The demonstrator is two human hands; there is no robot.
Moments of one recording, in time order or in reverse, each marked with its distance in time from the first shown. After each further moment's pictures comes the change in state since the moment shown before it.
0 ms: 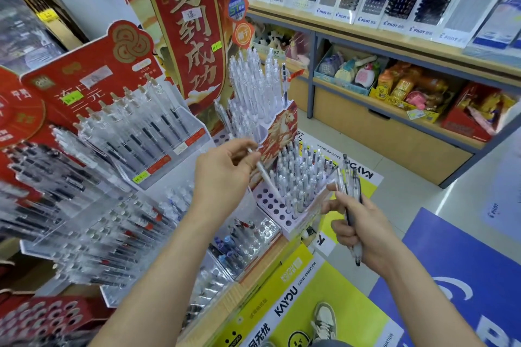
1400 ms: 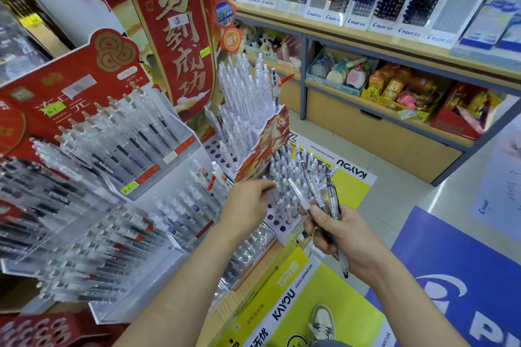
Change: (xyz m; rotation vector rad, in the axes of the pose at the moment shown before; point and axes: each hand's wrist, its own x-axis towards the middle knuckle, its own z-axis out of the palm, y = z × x) left_hand 0.004 -0.050 0.055 0.506 -0.375 0.044; right_hand -0.010 0.001 0.013 -0.154 -0.173 -0.041
